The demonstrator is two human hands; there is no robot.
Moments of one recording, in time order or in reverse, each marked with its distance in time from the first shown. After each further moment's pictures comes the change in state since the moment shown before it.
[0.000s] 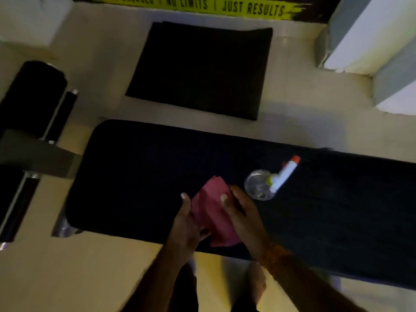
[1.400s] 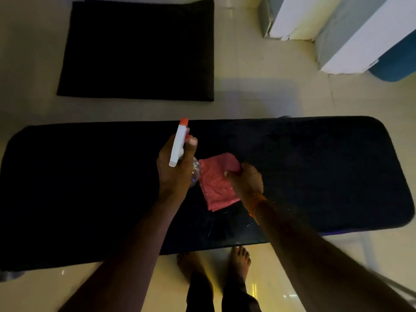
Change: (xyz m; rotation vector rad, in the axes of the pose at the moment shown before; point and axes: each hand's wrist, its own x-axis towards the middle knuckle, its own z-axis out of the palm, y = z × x) left_hand 0.067 0.045 0.107 0.584 0.028 0.870; right_hand 0.066 0.068 -0.092 -0.478 0.513 0.450
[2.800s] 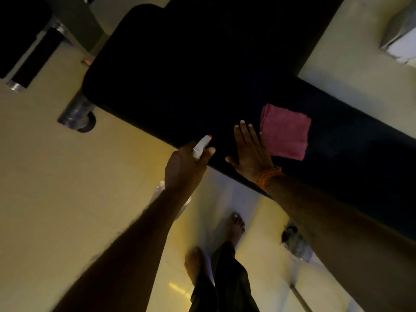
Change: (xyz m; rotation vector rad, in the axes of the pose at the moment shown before) left_hand -0.217 -0.080 -0.098 0.609 0.200 -0.280; right_hand -0.099 0.026 0.063 -0.935 -0.338 -1.068
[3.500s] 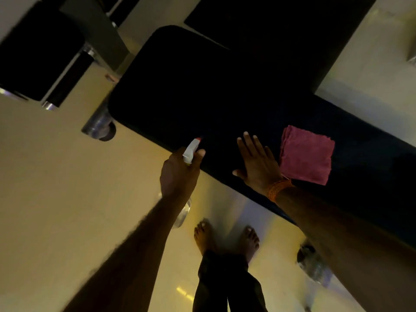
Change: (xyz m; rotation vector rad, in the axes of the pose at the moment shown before) left_hand 0.034 -0.023 -0.048 0.010 0.127 -0.028; right_hand 0.036 -0.024 -0.016 -0.041 -0.089 -0.072
